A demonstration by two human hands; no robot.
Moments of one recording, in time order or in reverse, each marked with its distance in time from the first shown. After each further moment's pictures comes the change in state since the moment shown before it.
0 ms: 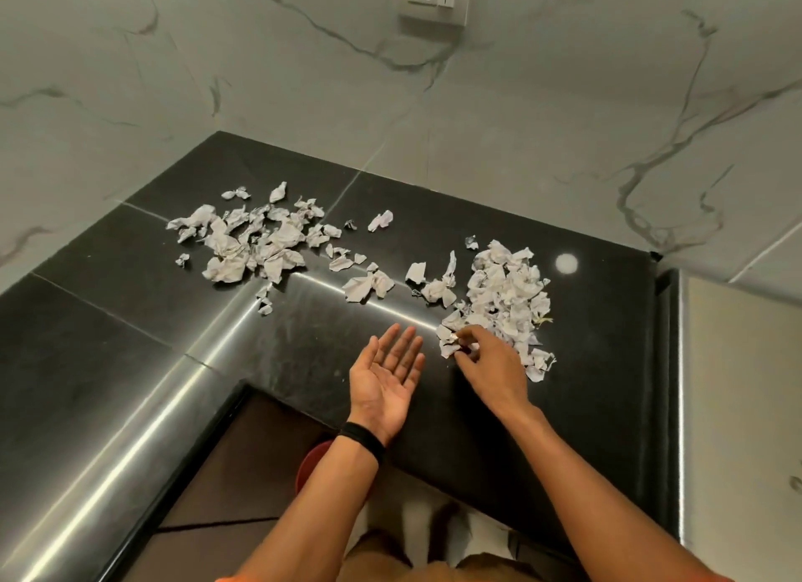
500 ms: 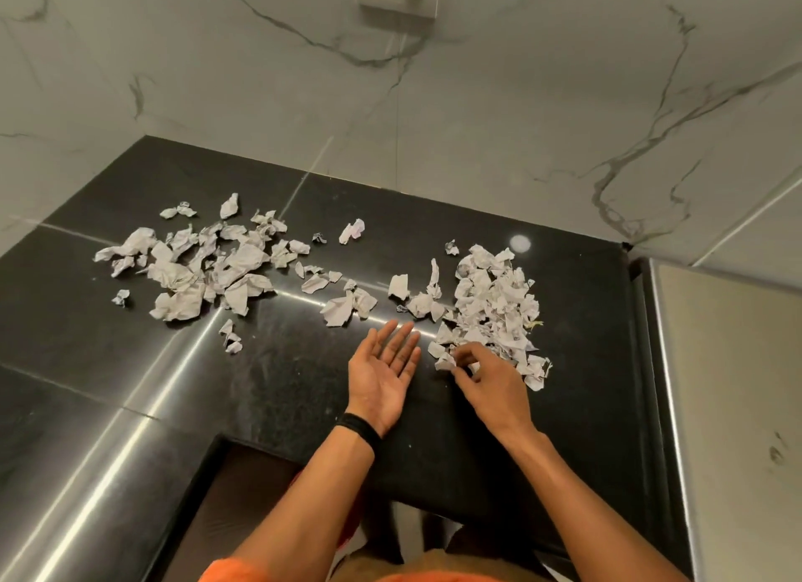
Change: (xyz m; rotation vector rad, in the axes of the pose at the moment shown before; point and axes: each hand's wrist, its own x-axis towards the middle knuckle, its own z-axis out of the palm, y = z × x) left_hand 0.071 0.027 0.013 0.087 -0.061 -0.120; right_hand 0.003 -0.010 0.006 -0.049 0.051 0.100
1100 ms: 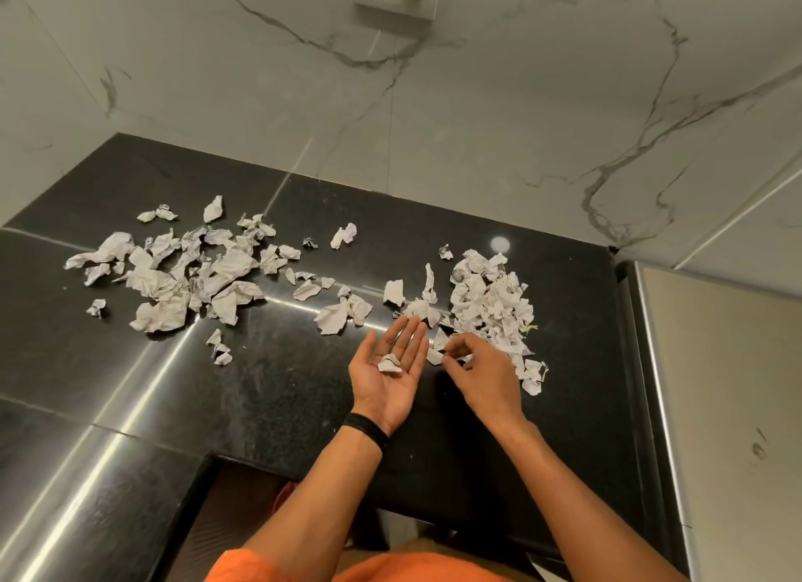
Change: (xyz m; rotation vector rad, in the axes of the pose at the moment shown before) left_hand 0.017 0.002 0.006 -0.209 -0.124 -0.139; right_hand 0.015 -0.031 0.002 0.034 0.093 0.099
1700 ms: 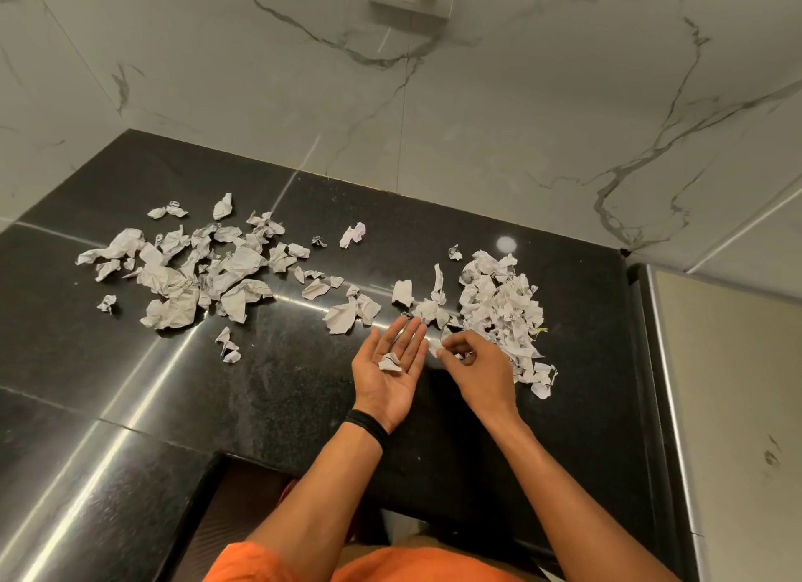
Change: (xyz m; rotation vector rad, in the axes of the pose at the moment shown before) left_hand 0.003 0.011 -0.005 0.055 0.075 0.041; right_hand 0.009 -0.006 0.019 0.210 0.034 0.034
